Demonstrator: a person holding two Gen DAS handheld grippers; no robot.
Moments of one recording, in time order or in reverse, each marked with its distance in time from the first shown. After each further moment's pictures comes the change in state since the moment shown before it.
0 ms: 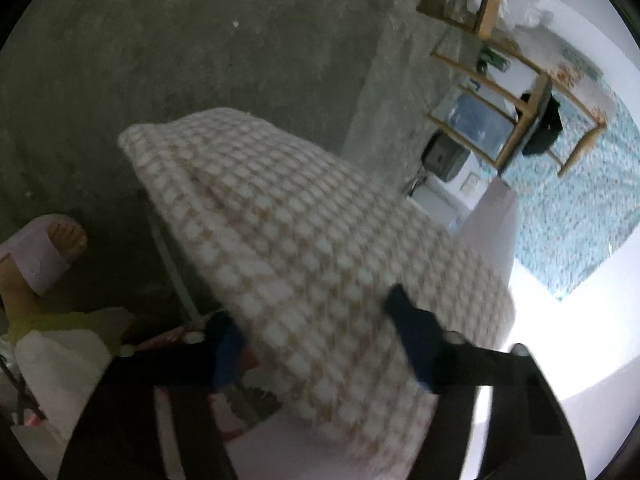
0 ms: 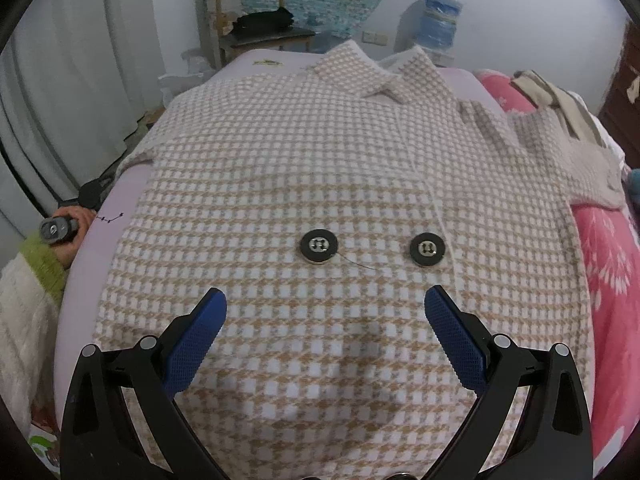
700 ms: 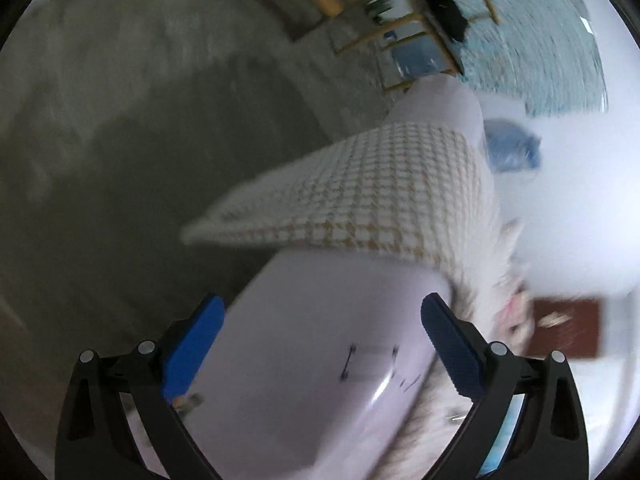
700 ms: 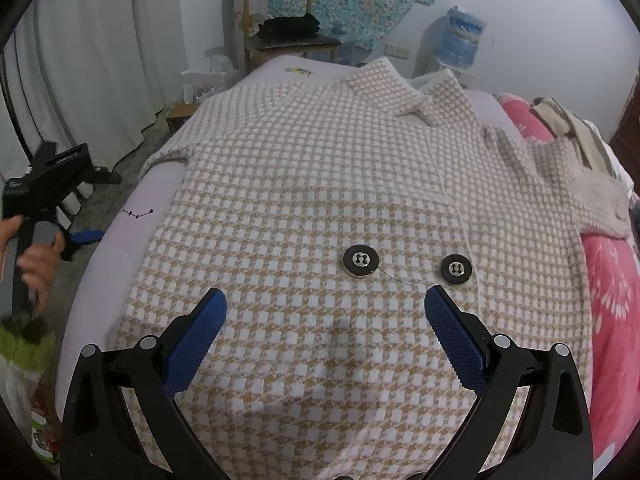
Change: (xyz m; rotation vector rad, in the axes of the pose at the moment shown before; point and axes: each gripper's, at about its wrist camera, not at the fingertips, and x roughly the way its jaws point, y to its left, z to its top) left arm -0.077 -0.046 -0.136 0.679 -0.186 0.327; right arm -0.013 0.030 0.003 -0.086 -0.034 0.027
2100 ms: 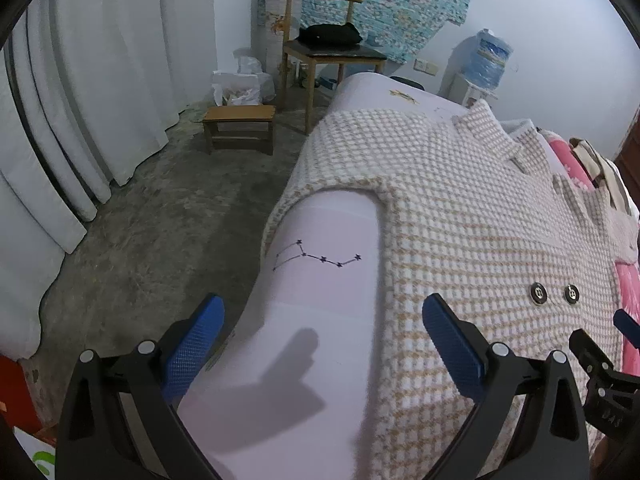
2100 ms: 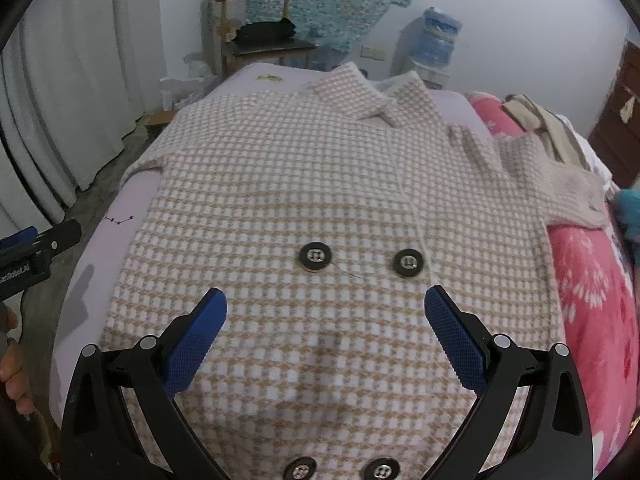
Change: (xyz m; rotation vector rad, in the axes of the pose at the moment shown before) left arm -0.047 -0.126 -0.188 0.748 -0.370 0.493; right arm -0.016 -0.017 -0.002 0.025 -0.006 -0.065
